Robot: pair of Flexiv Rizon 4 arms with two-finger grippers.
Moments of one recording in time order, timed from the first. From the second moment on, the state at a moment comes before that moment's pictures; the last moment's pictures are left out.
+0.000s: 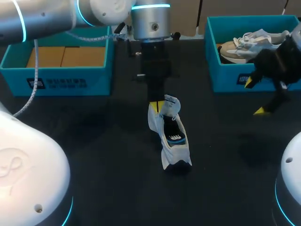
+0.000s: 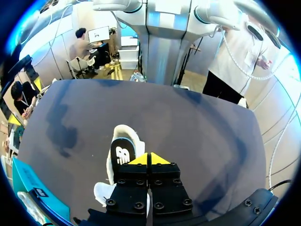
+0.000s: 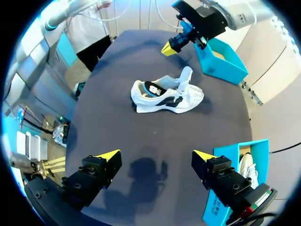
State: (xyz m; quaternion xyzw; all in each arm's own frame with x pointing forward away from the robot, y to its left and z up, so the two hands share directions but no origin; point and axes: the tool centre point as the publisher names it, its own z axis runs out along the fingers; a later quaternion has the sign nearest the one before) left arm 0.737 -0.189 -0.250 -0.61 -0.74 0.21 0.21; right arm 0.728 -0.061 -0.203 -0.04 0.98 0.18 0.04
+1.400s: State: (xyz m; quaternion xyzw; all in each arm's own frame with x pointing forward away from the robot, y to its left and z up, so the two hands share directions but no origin) left arm 0.744 -0.236 -0.334 -0.60 -0.79 0.12 0.08; right arm 0.725 -0.062 -0.196 -0.04 0.98 0.18 0.04
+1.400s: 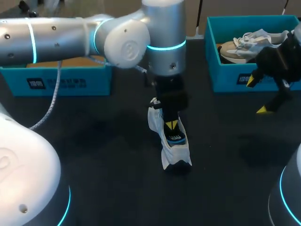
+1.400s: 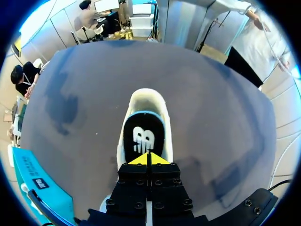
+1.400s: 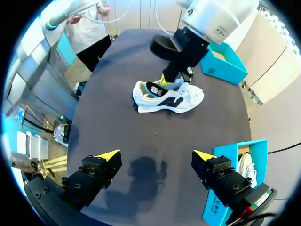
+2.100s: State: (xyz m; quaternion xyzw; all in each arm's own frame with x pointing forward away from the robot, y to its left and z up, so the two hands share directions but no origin) left arm 0.737 -0.241 -0.382 -0.60 -0.79 0.10 0.06; right arm 0.724 -0.062 -0.196 -0.04 0.98 0.18 0.04
